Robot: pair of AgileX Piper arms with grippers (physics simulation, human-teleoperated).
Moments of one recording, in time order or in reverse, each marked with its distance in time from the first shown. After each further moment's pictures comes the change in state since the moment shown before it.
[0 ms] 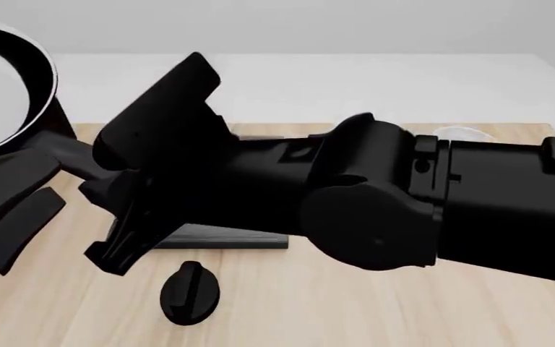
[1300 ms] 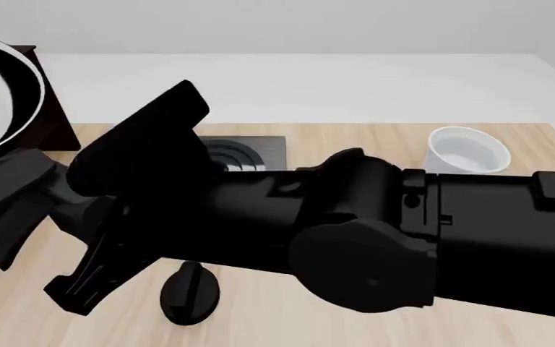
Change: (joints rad) left arm 0.043 0.001 0.016 -0.037 0.003; right arm 0.064 0.005 0.037 -0.076 0.036
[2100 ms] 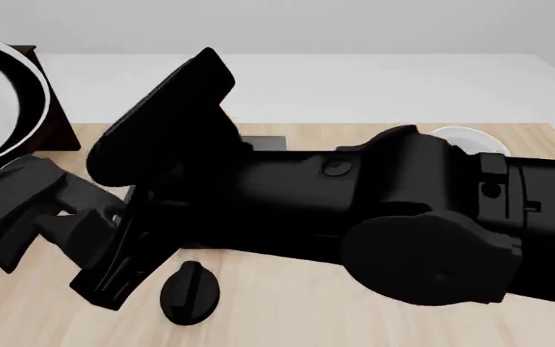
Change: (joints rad) left arm 0.019 0.012 0.010 0.019 0.013; right arm -0.006 -0.084 0.020 0.036 -0.020
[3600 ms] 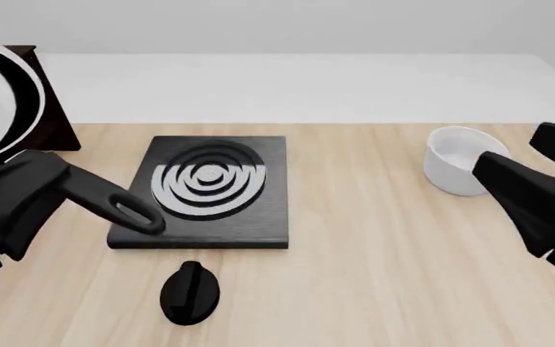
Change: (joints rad) left arm 0.077 0.058 0.023 -0.069 0.028; right arm -0.706 -1.028 0.646 0.142 0.045
